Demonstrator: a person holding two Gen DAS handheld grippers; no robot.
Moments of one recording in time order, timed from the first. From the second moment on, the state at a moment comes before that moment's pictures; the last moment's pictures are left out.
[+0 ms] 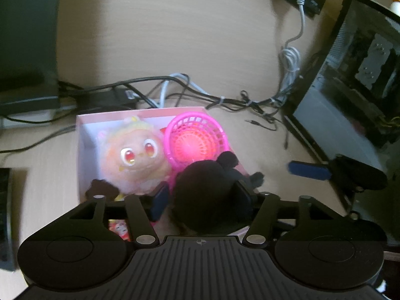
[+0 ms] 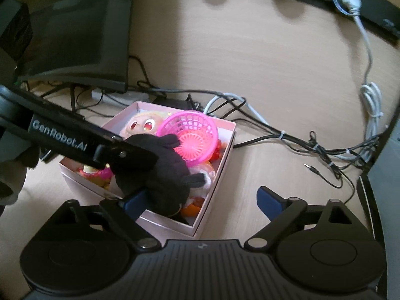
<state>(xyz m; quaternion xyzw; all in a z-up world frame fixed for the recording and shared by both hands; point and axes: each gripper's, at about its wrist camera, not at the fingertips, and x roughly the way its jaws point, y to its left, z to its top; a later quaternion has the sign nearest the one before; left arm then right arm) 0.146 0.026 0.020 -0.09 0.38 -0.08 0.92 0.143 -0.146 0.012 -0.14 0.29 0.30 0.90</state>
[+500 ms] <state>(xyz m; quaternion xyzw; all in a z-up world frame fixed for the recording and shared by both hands) 0.021 0.019 -0.036 -0.08 0.37 0.05 0.92 0.093 -0.200 -0.045 -0.15 0.34 0.30 0.88</state>
